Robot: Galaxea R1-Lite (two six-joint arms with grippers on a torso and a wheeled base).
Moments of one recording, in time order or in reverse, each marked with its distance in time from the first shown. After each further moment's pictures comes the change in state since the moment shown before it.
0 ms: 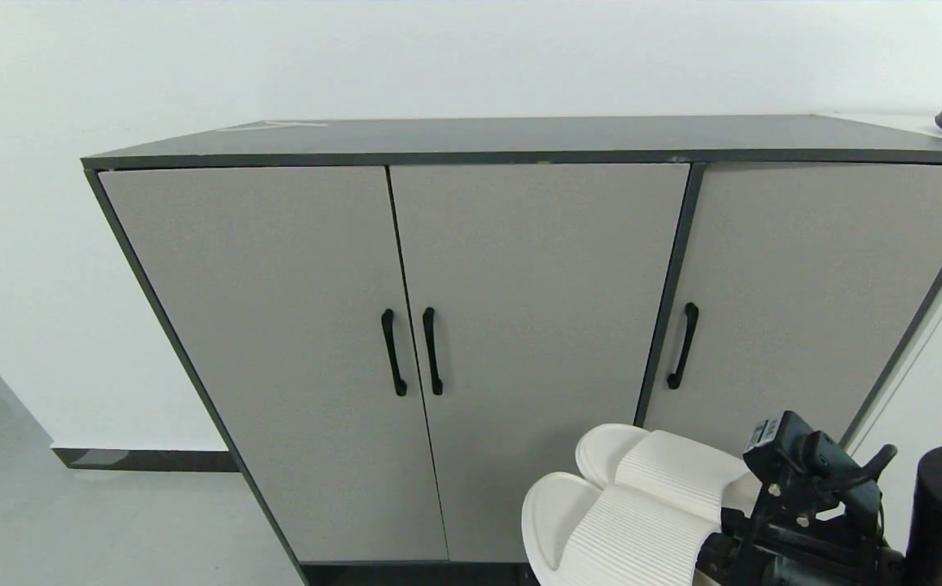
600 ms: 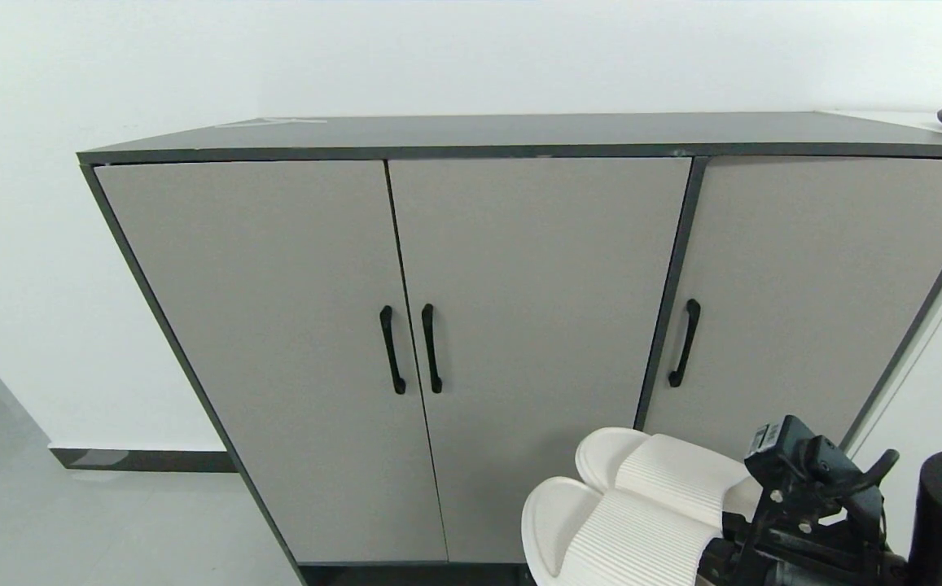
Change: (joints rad) left arm 0.000 0.000 0.000 -0.001 0.001 0.005; right arm 0.000 0.000 0.005 0.001 0.000 0.000
